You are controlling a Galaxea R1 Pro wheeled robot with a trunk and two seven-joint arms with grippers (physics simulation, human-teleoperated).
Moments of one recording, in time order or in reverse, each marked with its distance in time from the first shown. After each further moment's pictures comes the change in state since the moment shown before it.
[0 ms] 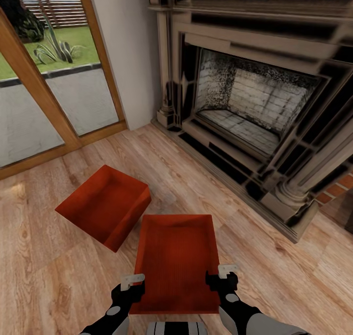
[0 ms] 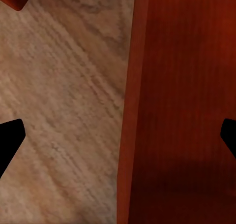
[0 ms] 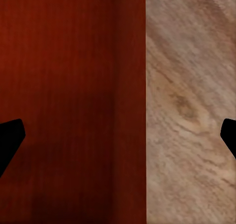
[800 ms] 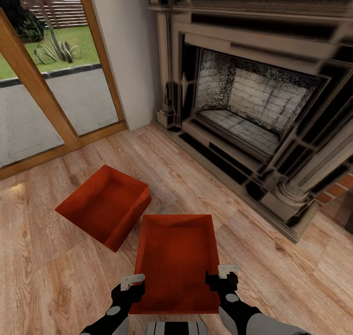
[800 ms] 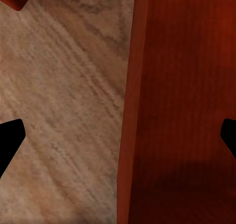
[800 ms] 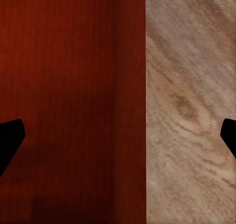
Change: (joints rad) left arm 0.000 0.000 0.000 0.000 0.000 0.000 0.000; right arm 0.000 0.000 0.000 0.000 0.000 0.000 0.000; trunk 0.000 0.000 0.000
